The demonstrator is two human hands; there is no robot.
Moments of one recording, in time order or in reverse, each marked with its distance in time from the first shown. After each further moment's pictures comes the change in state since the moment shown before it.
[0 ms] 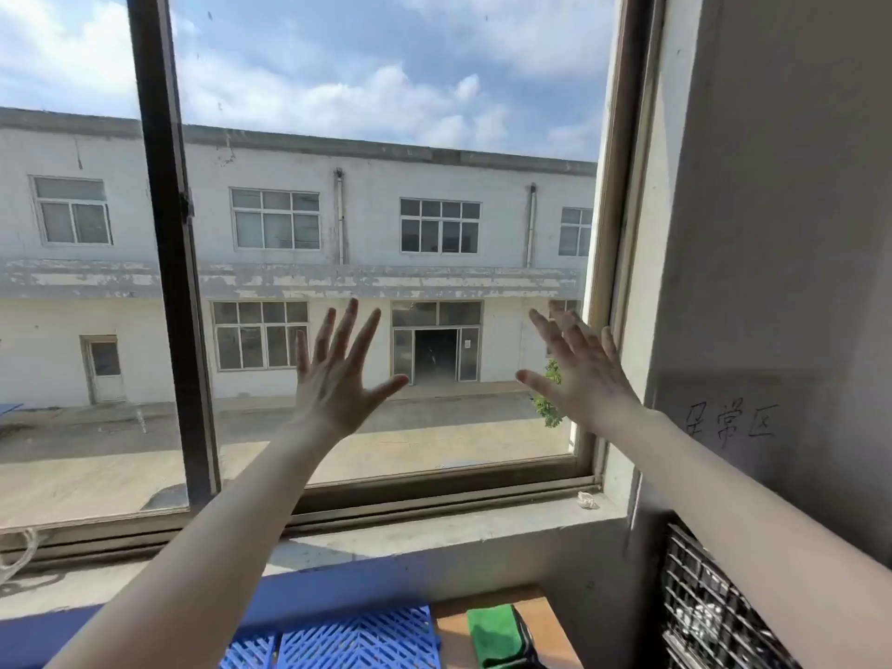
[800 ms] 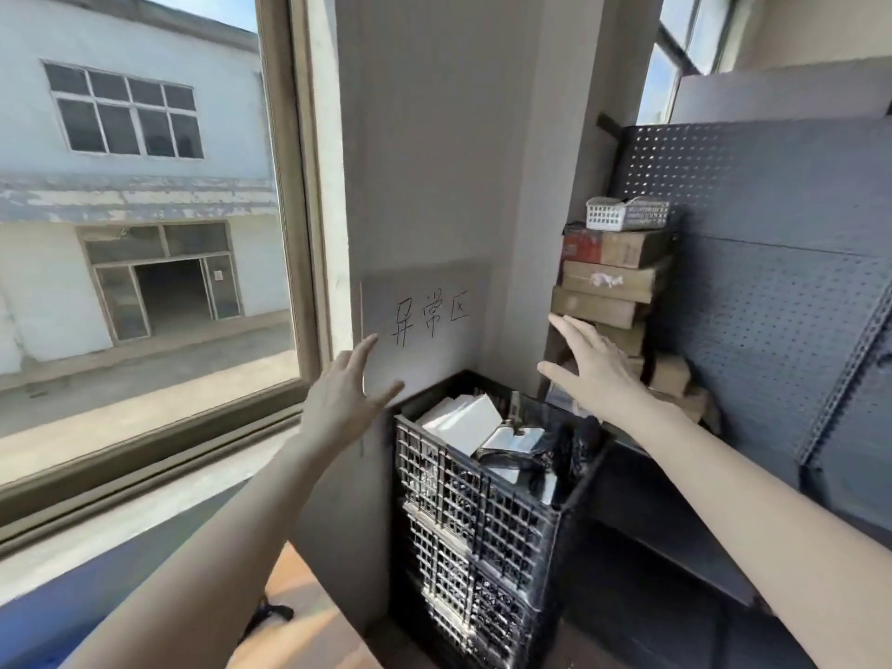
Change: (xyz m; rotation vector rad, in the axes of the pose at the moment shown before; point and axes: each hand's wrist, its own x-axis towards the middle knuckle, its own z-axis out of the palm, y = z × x) left_hand -0.035 0.385 0.198 -0.659 -0.460 0.109; right_hand -0.254 0.311 -0.062 -0.148 -0.100 0.662
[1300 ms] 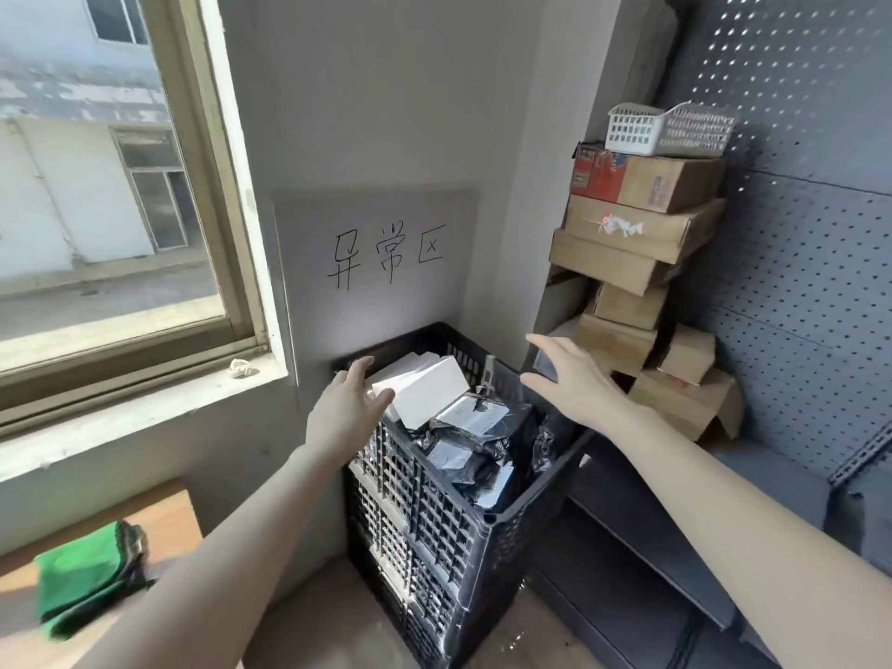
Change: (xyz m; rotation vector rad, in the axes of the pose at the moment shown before) left_hand 0.054 0.055 0.227 -0.056 -0.145 -0.362; right_hand 0.101 0.183 0.100 0.092 -0.301 -0.045
